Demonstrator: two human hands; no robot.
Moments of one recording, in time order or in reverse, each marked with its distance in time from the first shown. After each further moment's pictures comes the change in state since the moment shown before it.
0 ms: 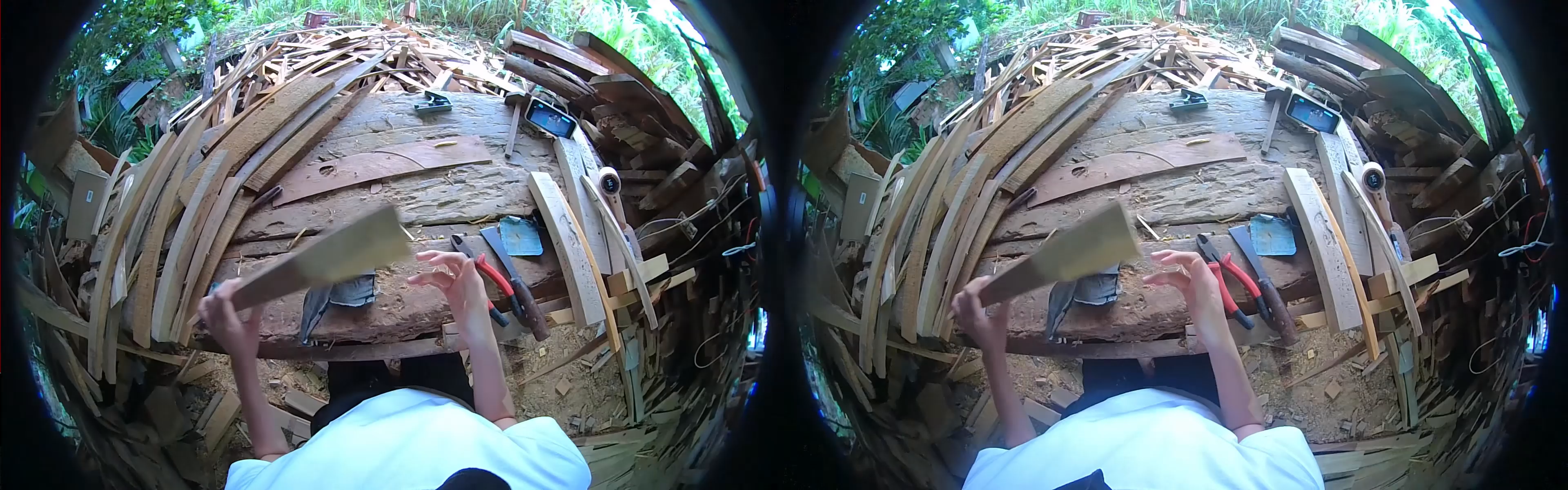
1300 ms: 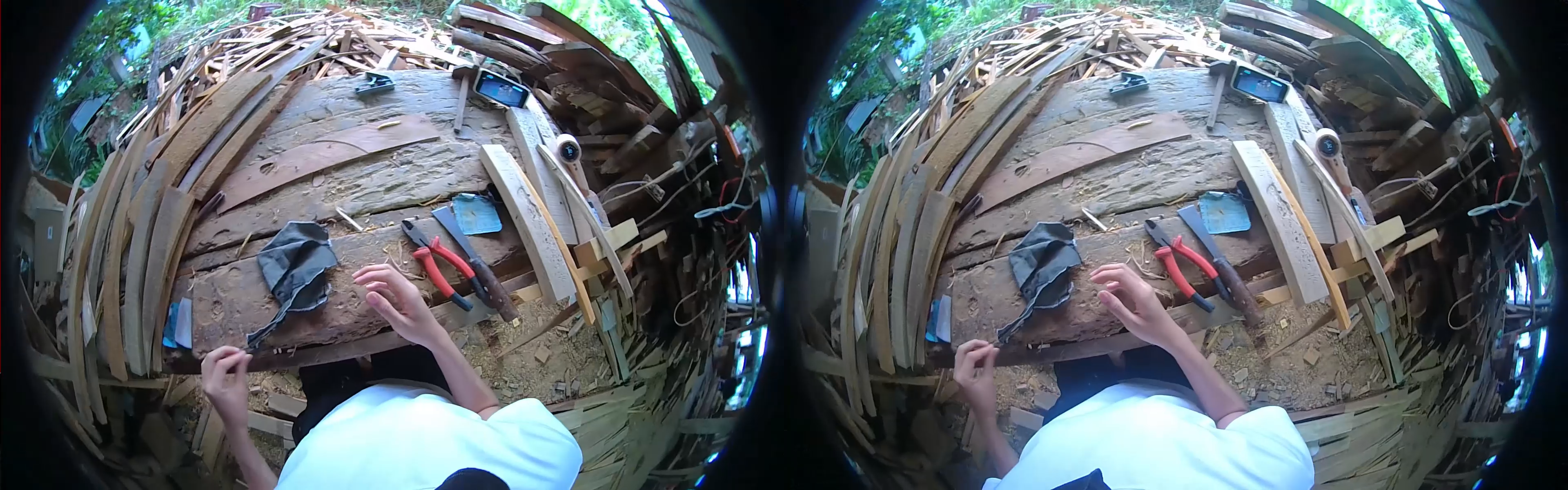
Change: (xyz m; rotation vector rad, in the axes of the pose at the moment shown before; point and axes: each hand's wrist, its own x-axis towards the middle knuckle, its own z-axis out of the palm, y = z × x) left_hand -0.039 0.050 -0.052 -0.513 -0.369 -0.323; right_hand -0.020 0.021 -0.001 -0.408 -0.139 0.041
